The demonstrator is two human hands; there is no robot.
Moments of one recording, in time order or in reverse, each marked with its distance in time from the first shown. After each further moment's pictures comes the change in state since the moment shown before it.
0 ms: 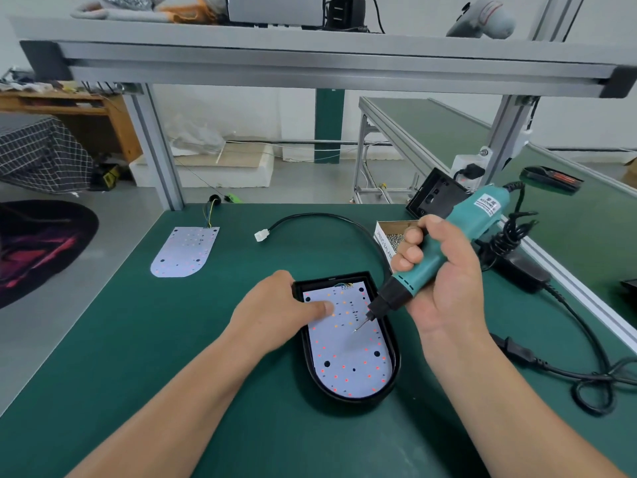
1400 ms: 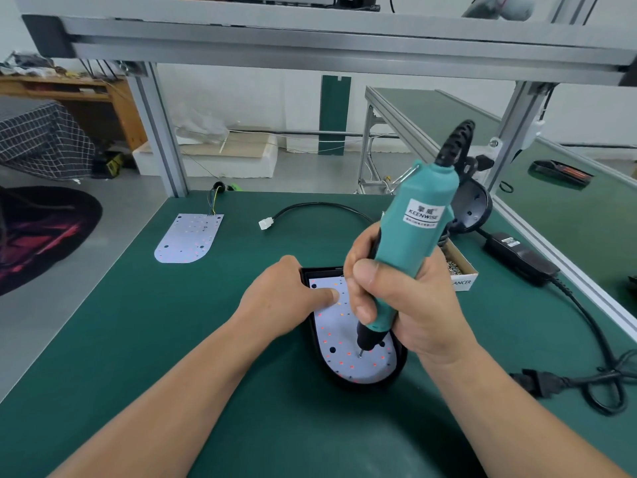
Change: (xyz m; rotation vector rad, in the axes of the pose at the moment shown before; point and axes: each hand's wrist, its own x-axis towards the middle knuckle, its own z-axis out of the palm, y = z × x) left_hand -0.008 0.014 0.001 0.038 0.049 -0.027; right_hand -0.038 0.013 0.019 -0.477 -0.665 -0.101
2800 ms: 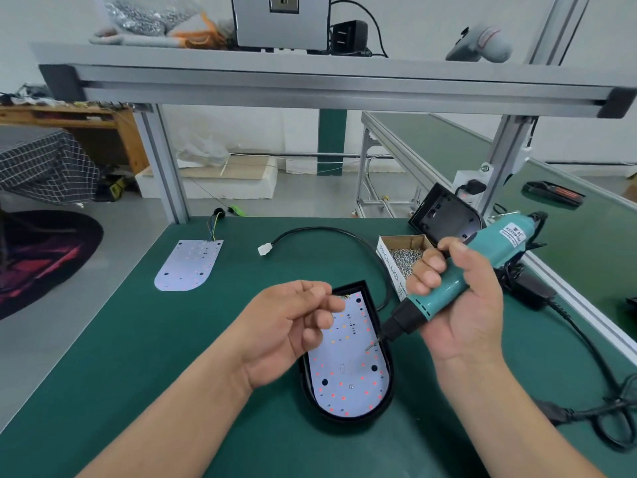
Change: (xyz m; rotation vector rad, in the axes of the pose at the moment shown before) left_hand -0.023 0.015 -0.024 -1.267 -0.472 -0.129; right_hand 0.006 0.000 -0.047 0.536 0.635 0.033
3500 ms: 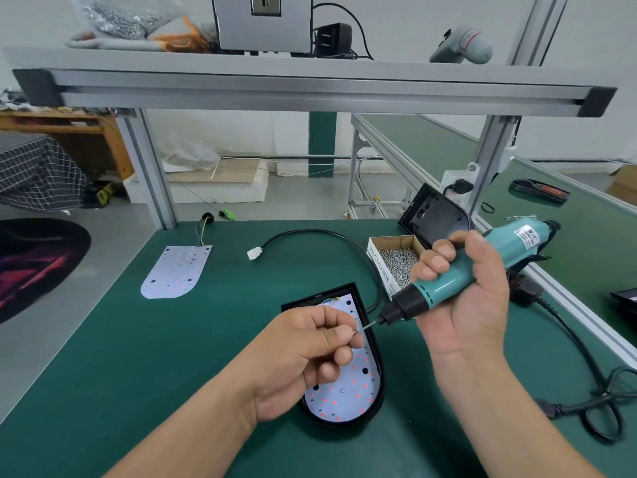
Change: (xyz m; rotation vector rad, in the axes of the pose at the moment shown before) left_hand -0.012 -0.021 0.023 0.175 -0.133 -0.033; right_hand 0.003 -0.011 0.001 0.122 0.067 -0.076
